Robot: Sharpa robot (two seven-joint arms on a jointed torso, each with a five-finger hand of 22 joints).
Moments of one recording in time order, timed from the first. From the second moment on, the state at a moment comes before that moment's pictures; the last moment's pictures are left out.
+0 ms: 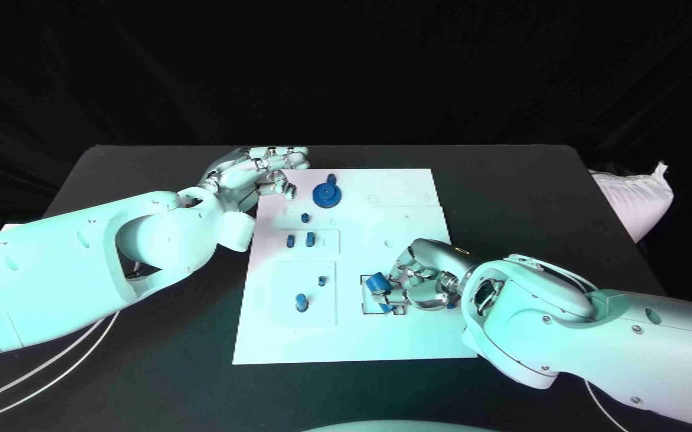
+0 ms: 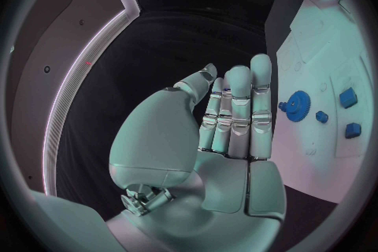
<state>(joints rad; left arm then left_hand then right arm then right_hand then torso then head) 1.21 -0.93 -0.04 1.60 0.11 -0.20 0.30 1.31 -0.08 0.39 -0.09 0.05 1.03 0.17 0.12 0.10 1.10 0.10 0.27 0.15 1.25 0.01 0.93 0.62 0.16 1.20 0.11 0.69 0.87 1.09 -0.94 -0.11 1.98 -1.33 -0.37 -0.57 1.27 0.03 -0.10 0.29 0.40 1.06 0.08 0.27 0.18 1.38 0.00 1.16 1.20 1.47 -0.06 1.41 1.30 0.05 1.46 0.05 1.50 1.31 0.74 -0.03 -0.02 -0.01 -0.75</state>
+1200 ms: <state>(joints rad) 1.21 -0.93 -0.04 1.60 0.11 -0.20 0.30 1.31 -0.08 0.39 -0.10 0.05 1.03 0.18 0.12 0.10 1.10 0.10 0.27 0.15 1.25 0.01 0.93 0.62 0.16 1.20 0.11 0.69 0.87 1.09 -0.92 -0.11 1.96 -1.36 -0.32 -0.59 1.20 0.04 -0.26 0.26 0.09 1.07 0.07 0.28 0.32 1.38 0.00 1.11 1.20 1.47 -0.06 1.39 1.28 0.05 1.46 0.05 1.49 1.31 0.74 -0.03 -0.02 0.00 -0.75</state>
